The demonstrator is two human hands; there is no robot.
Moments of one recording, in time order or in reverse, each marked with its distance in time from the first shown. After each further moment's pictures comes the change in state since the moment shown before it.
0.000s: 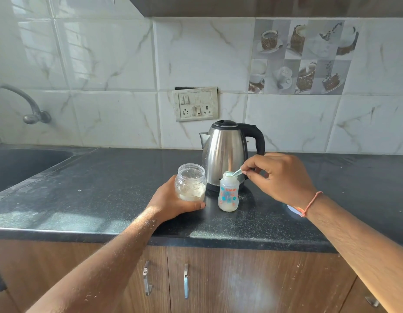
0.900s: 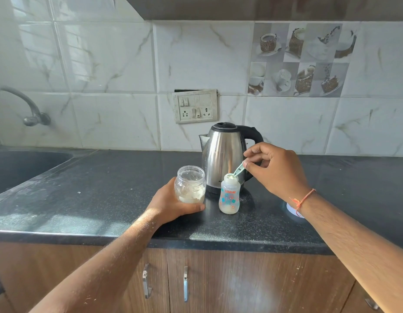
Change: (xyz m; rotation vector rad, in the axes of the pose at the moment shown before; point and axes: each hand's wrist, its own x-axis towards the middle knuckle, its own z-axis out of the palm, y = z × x) left_hand 0.000 0.000 0.001 -0.003 0.009 -0.014; right_hand 0.014 -0.002 0.007 0.265 -0.009 0.450
